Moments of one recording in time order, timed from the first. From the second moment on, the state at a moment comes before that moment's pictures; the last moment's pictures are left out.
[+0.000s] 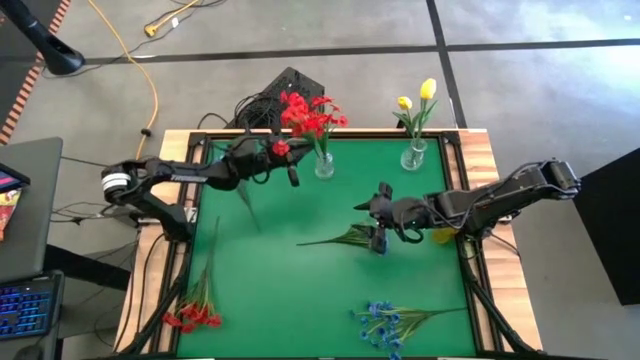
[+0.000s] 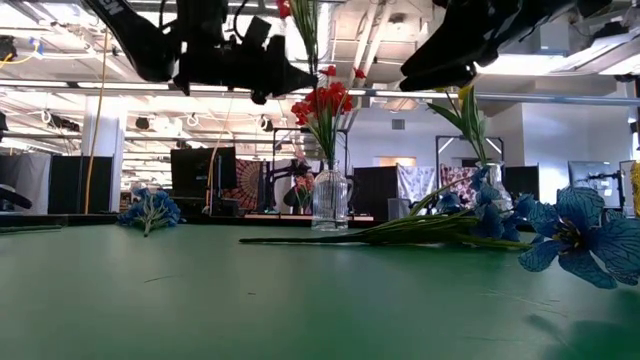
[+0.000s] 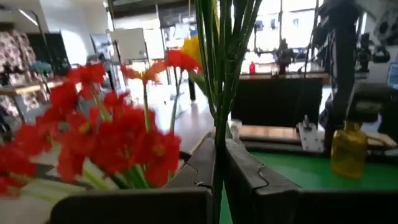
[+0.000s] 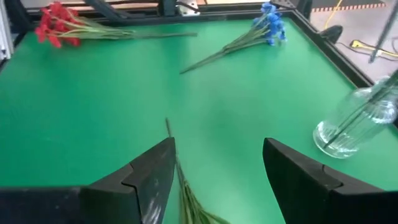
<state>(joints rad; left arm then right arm) 0.44 1.48 0.71 0.86 0.07 0.08 0.18 1.20 0.76 -0.07 0.35 0.18</state>
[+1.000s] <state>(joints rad) 0.50 1.62 0.84 0.79 0.13 0.15 0.15 1.20 0.76 -0.05 0.34 0.15</state>
